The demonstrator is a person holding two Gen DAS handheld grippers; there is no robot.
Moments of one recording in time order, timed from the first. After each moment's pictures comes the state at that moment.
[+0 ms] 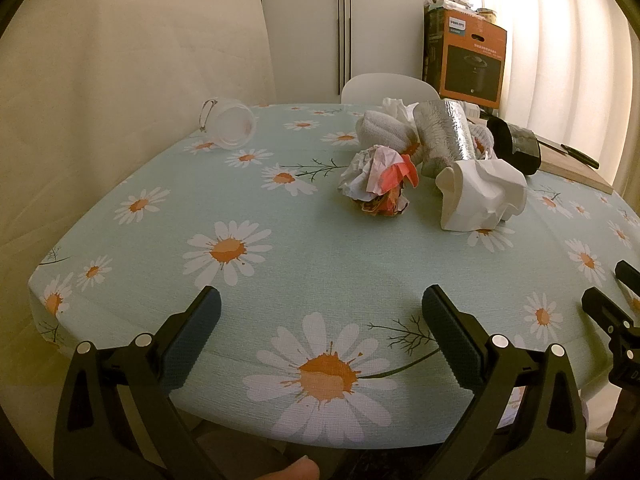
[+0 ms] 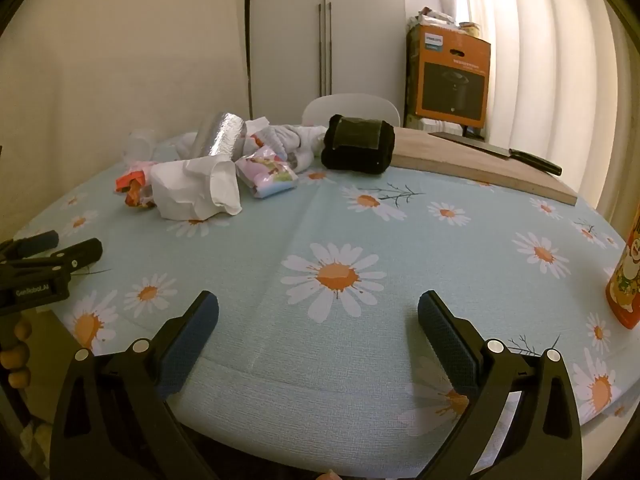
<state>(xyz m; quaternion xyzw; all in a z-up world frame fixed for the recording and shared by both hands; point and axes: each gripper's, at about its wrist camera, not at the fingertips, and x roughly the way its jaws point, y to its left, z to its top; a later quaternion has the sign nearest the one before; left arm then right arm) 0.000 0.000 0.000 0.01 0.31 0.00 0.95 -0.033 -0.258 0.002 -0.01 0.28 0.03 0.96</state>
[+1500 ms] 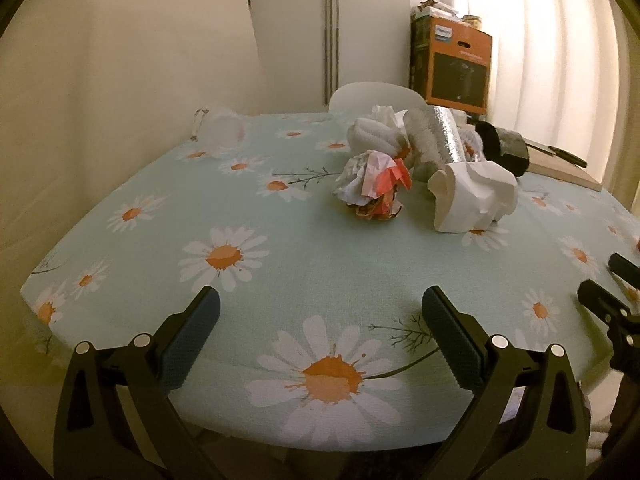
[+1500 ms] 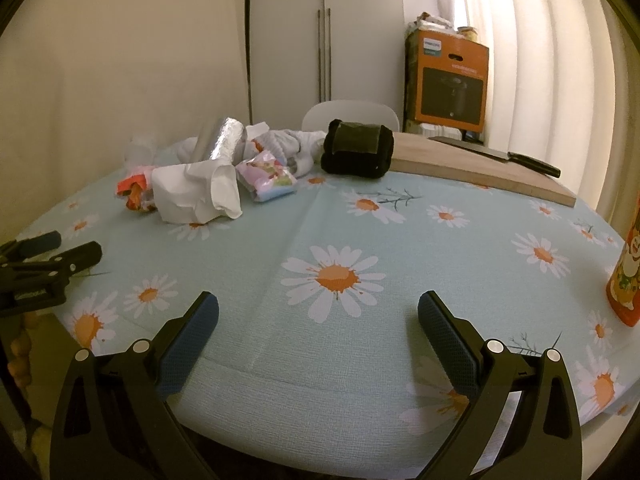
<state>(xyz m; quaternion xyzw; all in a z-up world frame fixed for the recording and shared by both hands) -0.004 0.009 -0.001 0.02 0.29 -0.04 0.96 -0.033 -0.257 0.003 -0.01 0.27 0.02 0.96</state>
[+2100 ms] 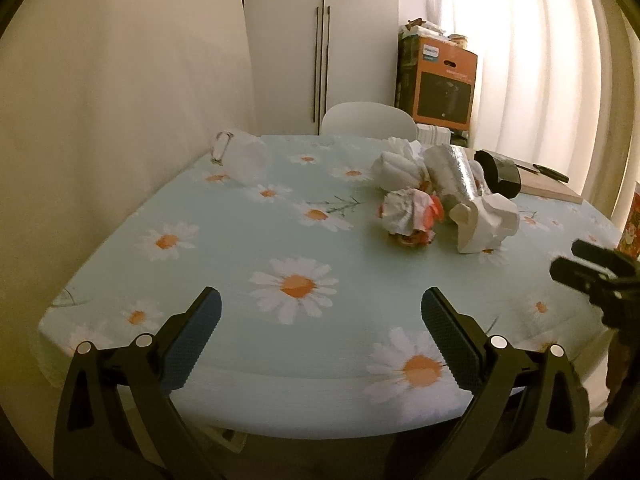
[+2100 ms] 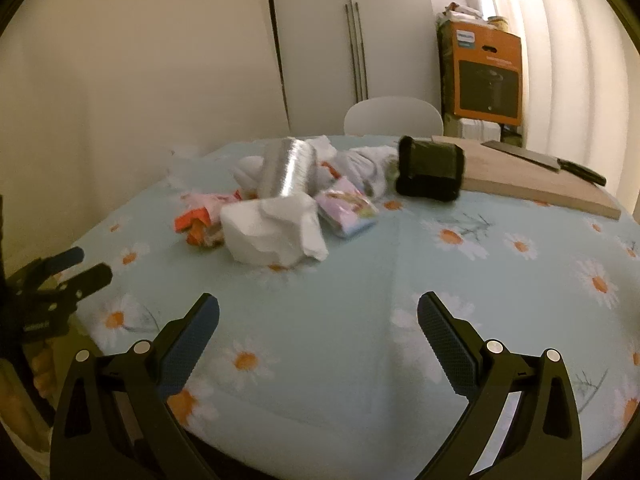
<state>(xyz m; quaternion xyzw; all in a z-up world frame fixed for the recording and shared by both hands) -0.009 0.069 0.023 0.01 0.26 -0.07 0.96 -0.005 -0.205 0.029 0.02 0.28 0.09 0.96</state>
